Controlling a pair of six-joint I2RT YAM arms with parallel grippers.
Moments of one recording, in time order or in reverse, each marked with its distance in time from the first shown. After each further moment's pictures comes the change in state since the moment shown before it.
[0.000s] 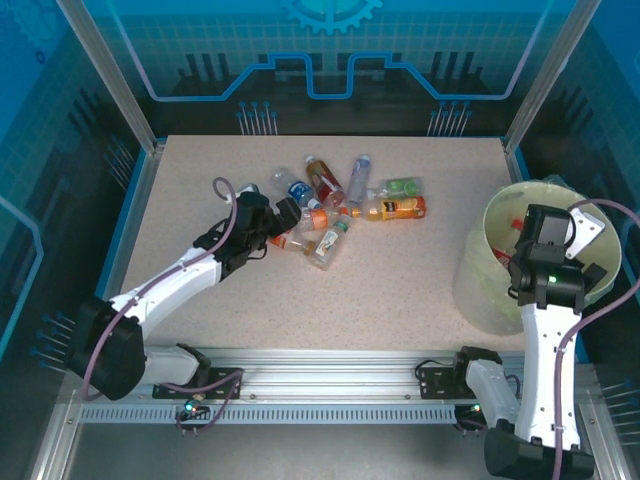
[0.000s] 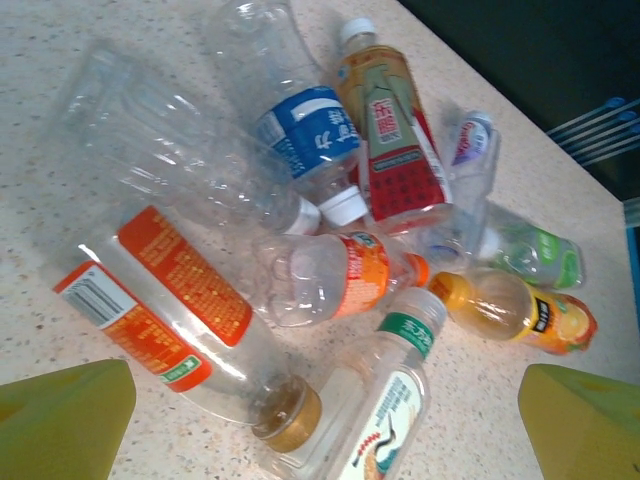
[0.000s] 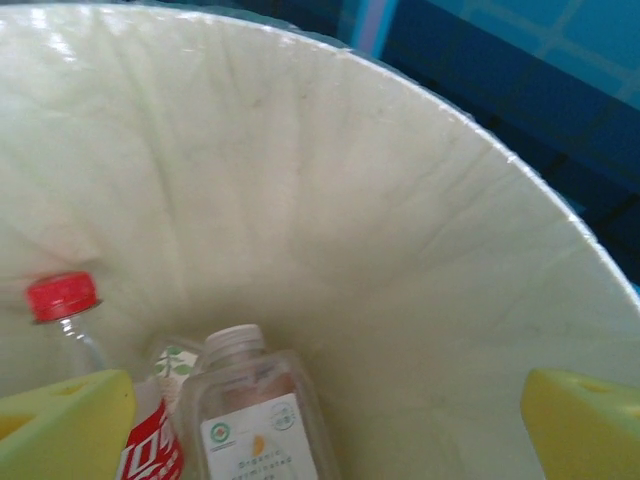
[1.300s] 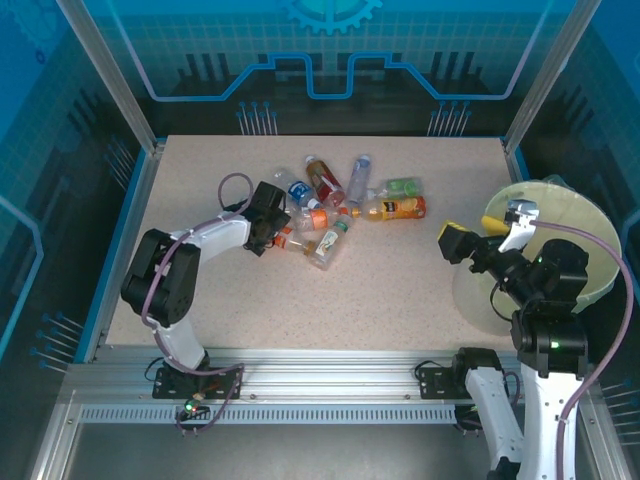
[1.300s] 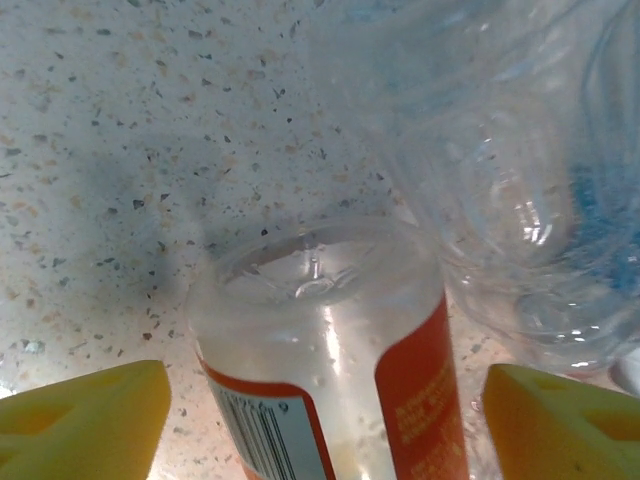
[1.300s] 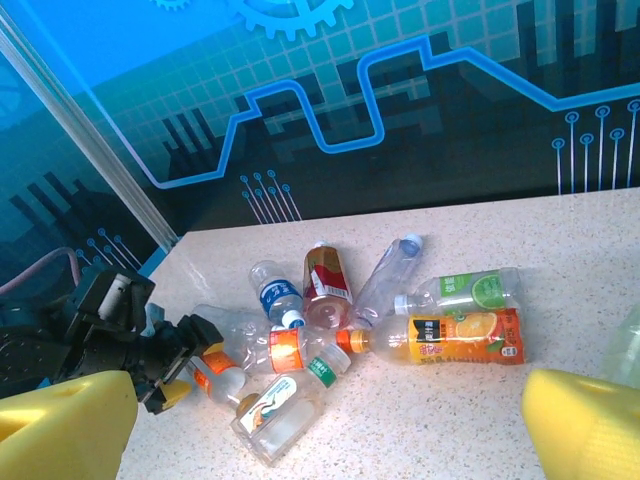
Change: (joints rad) left arm 0.099 0.456 0.214 -0.190 -0.024 -0.374; right arm 0.109 -0.277 -0.077 0.326 -1.167 -0.086
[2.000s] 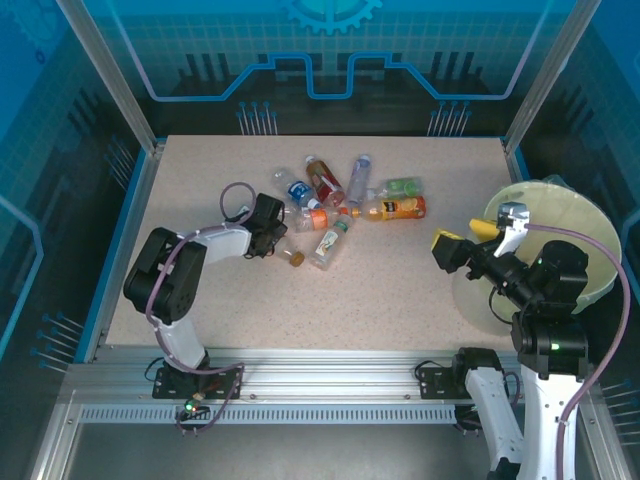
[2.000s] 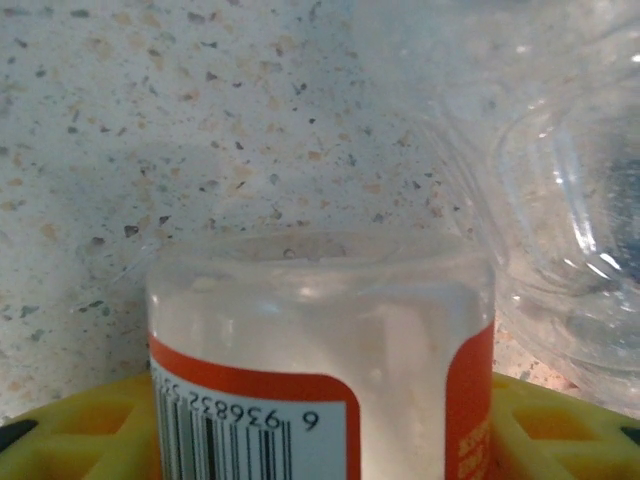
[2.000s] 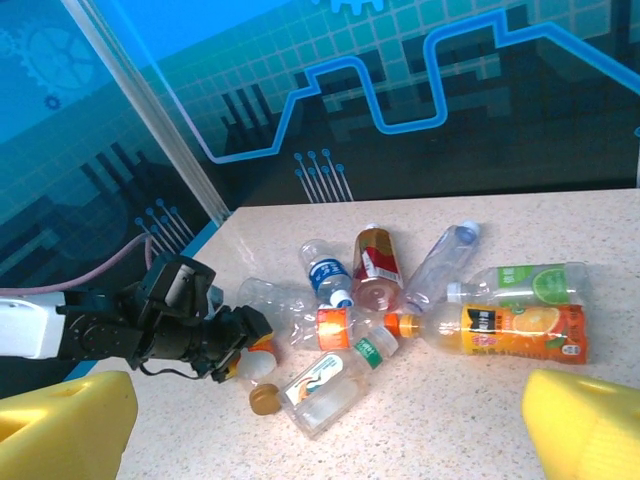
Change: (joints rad) left arm 0.003 0.008 -0.140 0.227 -0.016 0.052; right arm 0.001 -0.003 -0.003 -0.010 -0.142 -0.007
